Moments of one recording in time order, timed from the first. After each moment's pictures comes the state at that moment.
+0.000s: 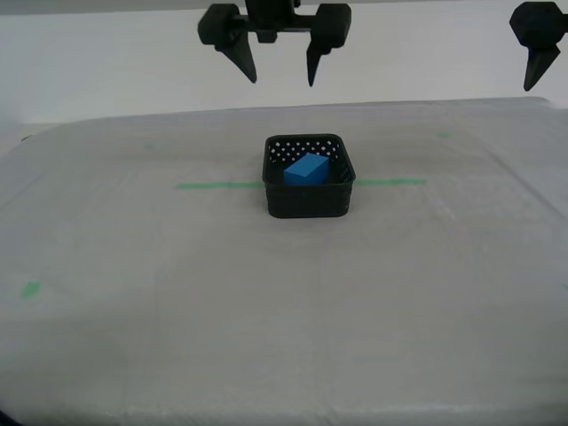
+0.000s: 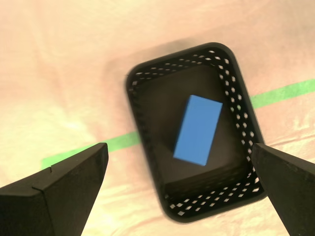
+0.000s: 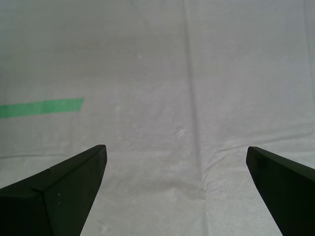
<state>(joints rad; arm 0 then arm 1) -0.06 1.60 1.21 -0.75 -0.02 0.05 -0.67 2.08 1.86 -0.91 -0.18 -0.37</state>
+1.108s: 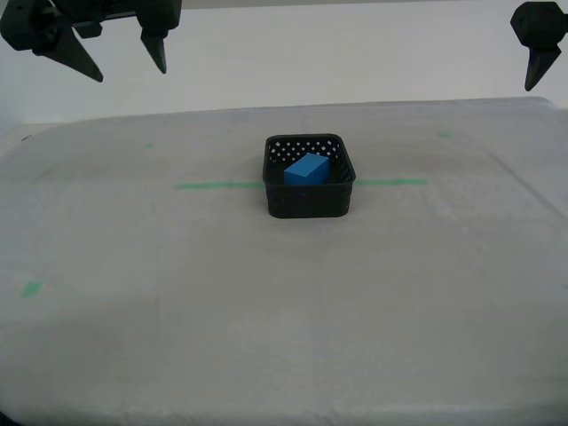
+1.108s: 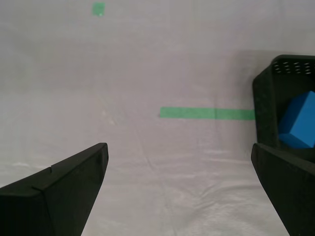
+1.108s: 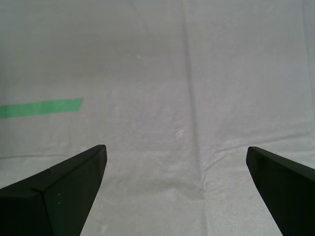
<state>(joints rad) -0.06 1.60 1.21 -0.75 -0.02 0.05 -0.32 1.44 1.11 -0.65 -0.10 -0.33</state>
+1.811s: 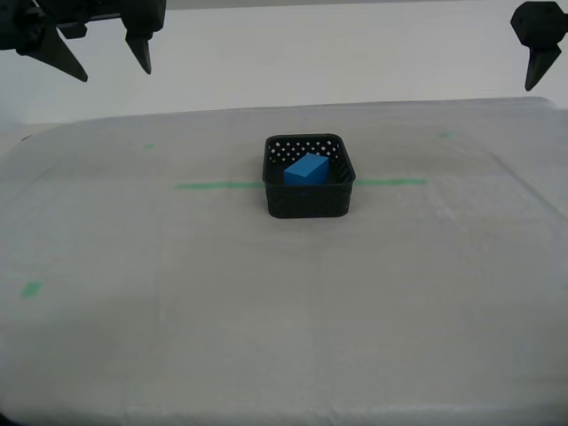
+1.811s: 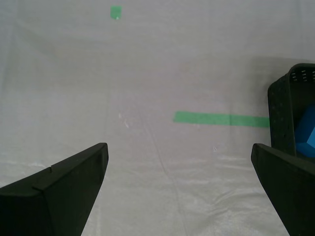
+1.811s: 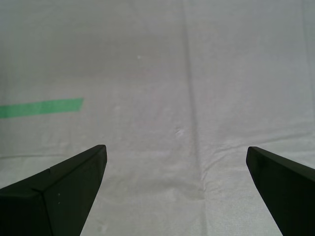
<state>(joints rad) -0.06 1.60 1.21 -0.75 -0.02 0.05 -0.24 1.44 1.11 -0.64 -0.10 -0.30</state>
